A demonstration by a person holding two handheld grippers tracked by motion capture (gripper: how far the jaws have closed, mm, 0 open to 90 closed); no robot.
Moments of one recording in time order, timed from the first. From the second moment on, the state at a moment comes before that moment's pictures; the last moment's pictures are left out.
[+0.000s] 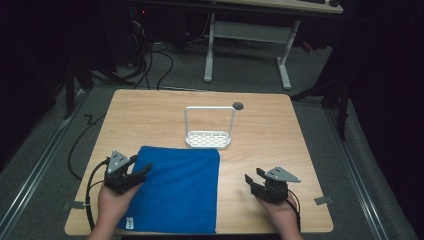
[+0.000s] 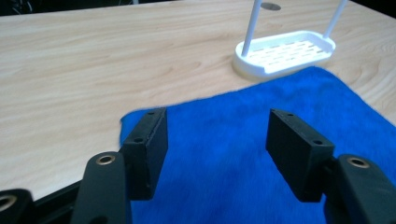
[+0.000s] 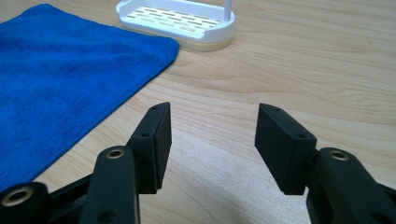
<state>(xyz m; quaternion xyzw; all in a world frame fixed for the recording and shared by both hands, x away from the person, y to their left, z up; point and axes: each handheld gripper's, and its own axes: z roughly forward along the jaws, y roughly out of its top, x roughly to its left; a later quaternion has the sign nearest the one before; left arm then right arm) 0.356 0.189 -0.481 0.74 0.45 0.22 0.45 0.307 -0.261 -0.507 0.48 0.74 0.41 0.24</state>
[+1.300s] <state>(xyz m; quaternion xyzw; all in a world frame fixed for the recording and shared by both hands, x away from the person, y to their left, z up) 0.450 0.214 -0.535 0.73 0.53 0.19 0.38 0.303 -0.246 -0.516 0.48 0.75 0.40 0.23</state>
